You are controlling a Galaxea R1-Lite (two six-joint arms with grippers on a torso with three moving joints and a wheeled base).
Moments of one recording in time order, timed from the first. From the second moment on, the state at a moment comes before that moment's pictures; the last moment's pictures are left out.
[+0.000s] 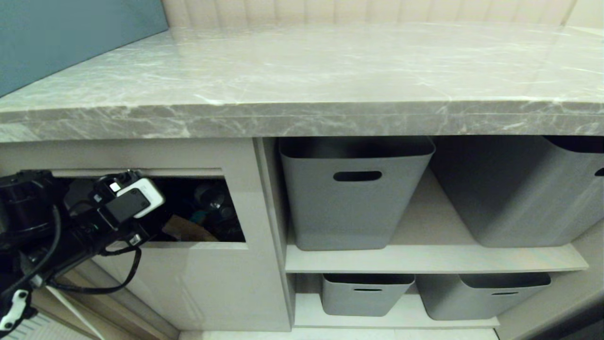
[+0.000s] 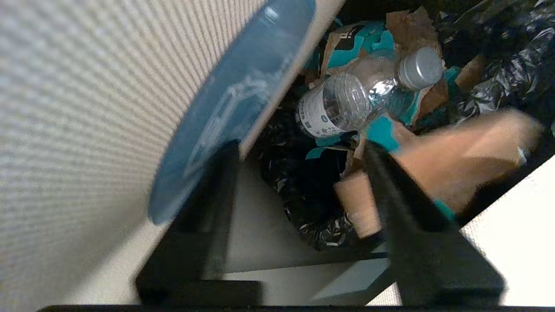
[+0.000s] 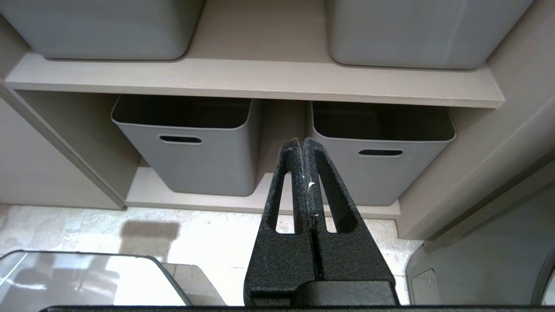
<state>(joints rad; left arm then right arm) -0.02 1.59 -0.52 -0.93 -0.18 1.05 0.01 0.00 -0.05 0.12 0.01 -0.01</state>
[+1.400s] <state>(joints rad) -0.09 0.94 -0.07 -0.81 0.19 0.34 0.01 0.00 -0.05 0.12 0.01 -0.01</state>
